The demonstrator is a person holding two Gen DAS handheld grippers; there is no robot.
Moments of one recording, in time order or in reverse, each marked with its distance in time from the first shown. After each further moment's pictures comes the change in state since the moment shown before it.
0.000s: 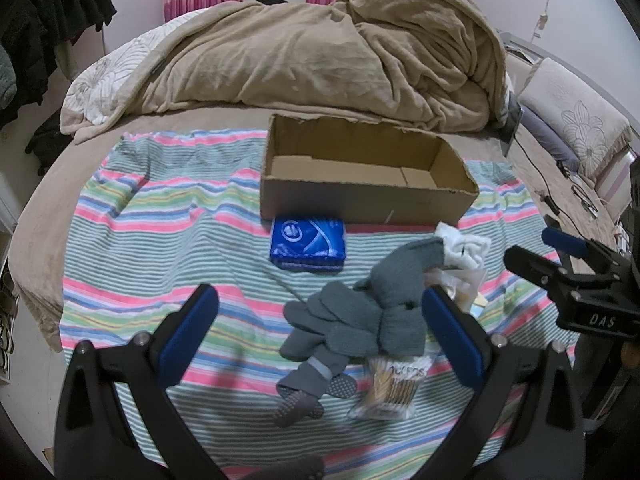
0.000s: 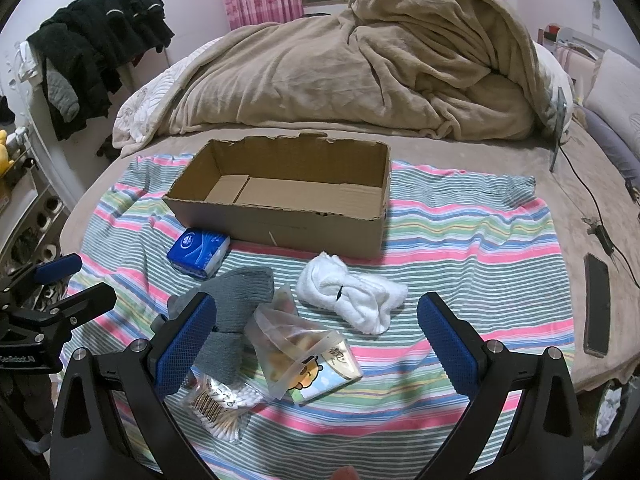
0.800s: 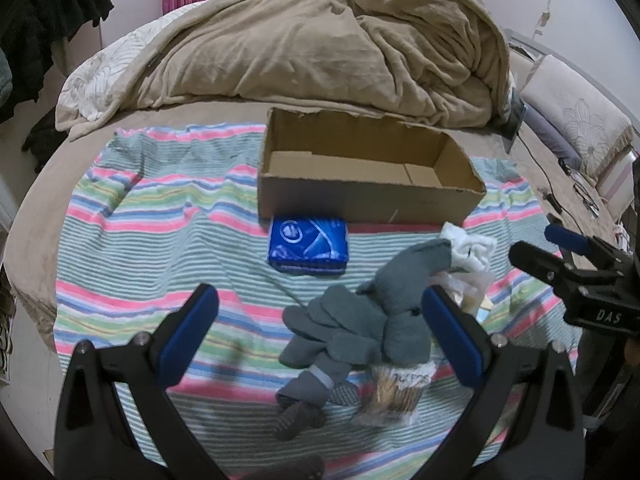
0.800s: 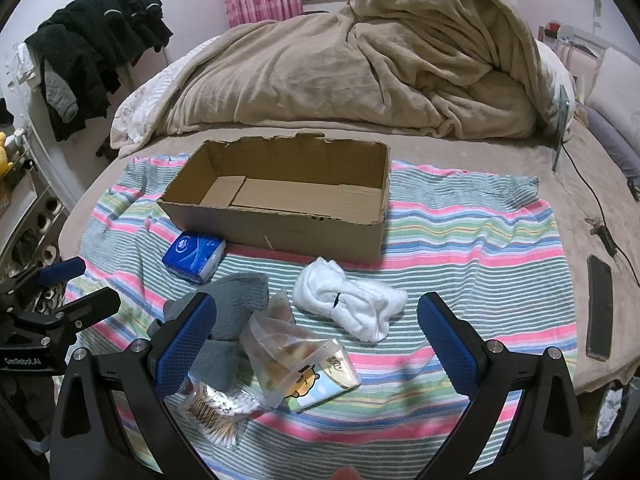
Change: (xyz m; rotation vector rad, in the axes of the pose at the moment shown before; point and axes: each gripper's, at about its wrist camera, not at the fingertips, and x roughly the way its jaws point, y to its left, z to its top) left arm 0.018 0.002 0.006 -0.002 0.026 -0.004; right arm 0.007 -0.003 0.005 0.007 0.010 -0.001
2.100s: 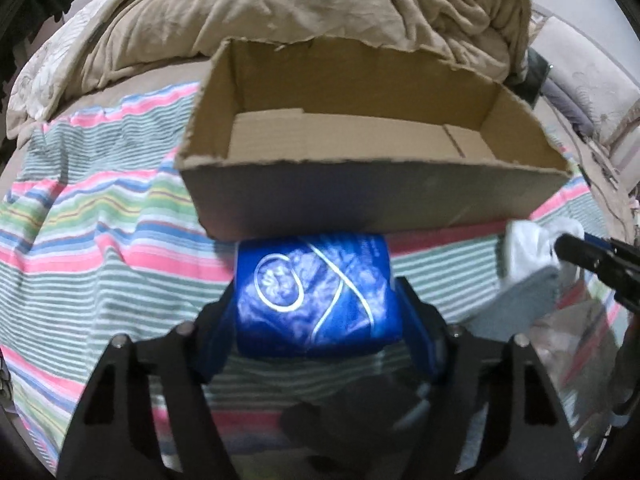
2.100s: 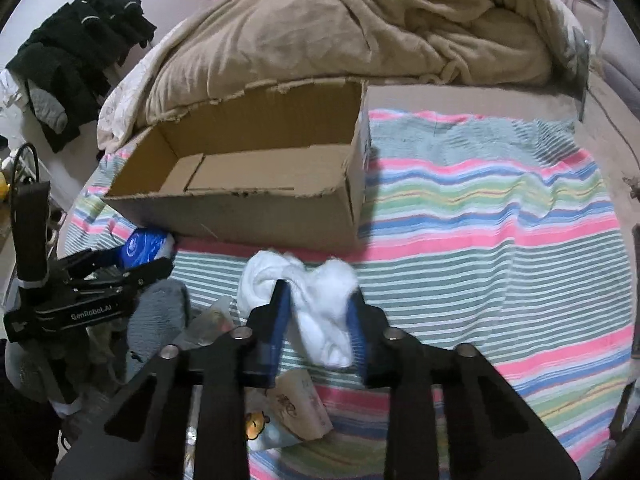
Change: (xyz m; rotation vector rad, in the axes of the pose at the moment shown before) left arm 0.133 0.002 0.023 0.078 0.123 -0.030; right arm 0.071 -0.048 -0.005 0.089 0.096 0.079
